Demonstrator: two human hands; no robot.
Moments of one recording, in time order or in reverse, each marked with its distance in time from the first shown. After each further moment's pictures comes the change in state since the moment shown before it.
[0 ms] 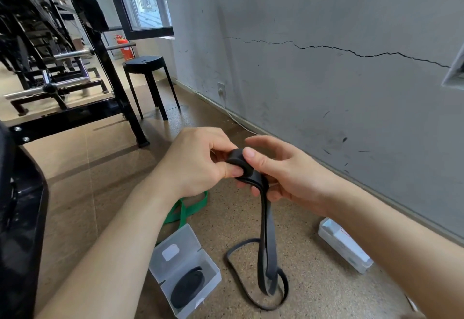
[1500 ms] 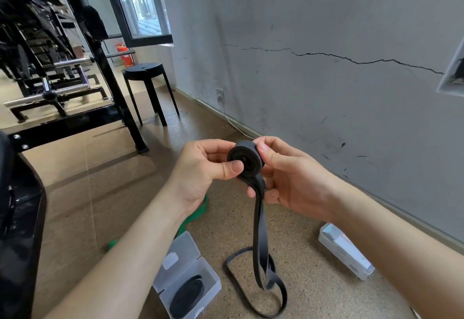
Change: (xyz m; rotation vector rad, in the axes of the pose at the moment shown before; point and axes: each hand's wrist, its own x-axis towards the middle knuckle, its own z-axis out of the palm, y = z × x) left_hand 0.001 -0.004 0.026 -0.960 0.087 -0.272; right_hand 0.002 0.001 -0.010 0.302 -0.055 -0.013
